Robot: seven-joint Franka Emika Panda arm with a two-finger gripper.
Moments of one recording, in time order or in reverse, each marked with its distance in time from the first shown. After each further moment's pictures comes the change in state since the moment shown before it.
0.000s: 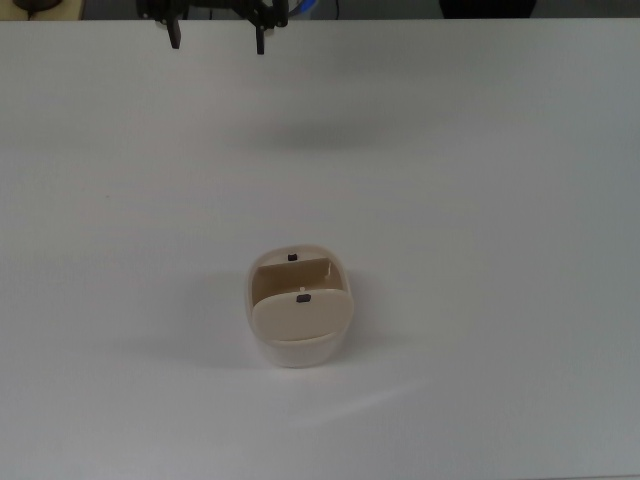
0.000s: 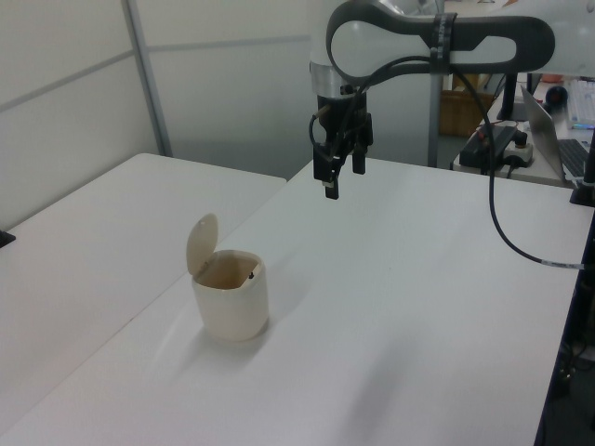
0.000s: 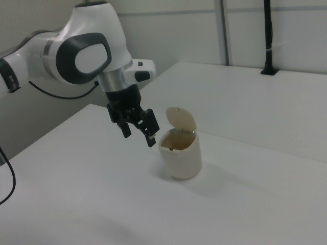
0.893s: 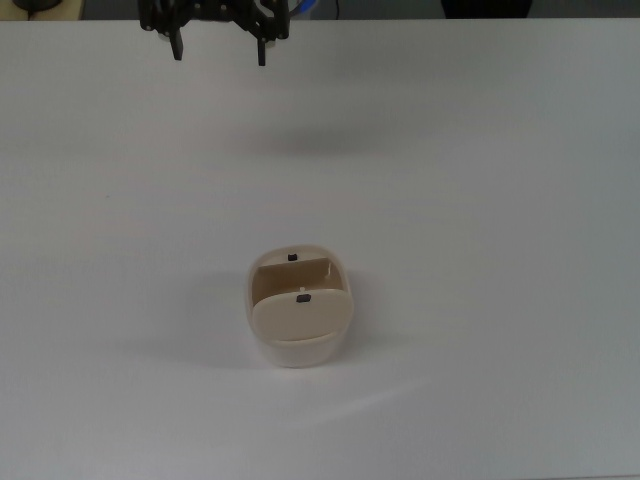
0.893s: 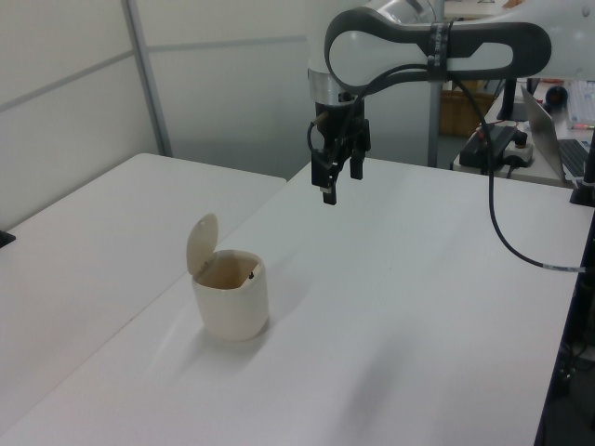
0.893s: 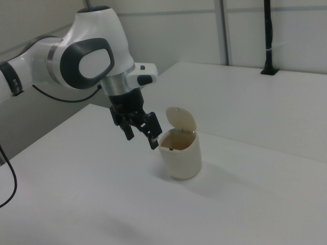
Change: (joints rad) arm 0.006 0.005 -0.010 -0.032 0.000 0.049 0.000
